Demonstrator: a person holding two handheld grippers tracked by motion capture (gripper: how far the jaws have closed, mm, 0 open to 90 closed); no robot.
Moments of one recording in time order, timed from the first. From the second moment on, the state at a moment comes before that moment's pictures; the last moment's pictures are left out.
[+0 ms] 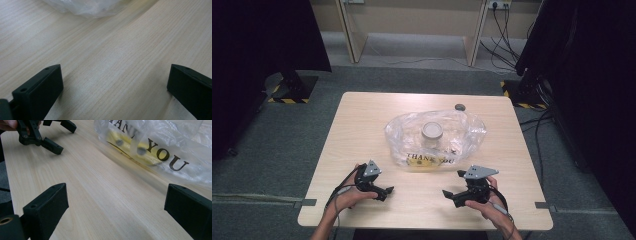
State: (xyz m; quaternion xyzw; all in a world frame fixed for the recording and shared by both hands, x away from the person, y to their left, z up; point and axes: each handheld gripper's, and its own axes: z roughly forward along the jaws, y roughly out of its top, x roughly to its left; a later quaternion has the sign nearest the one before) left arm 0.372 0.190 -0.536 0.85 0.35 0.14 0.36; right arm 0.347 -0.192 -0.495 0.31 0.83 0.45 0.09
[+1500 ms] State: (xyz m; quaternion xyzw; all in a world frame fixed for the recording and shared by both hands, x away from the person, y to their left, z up) left arm 0.372 0.190 -0.536 0.85 0.35 0.14 0.36; right arm 0.331 -0.213 -0.508 0.33 0.83 0.44 0.09
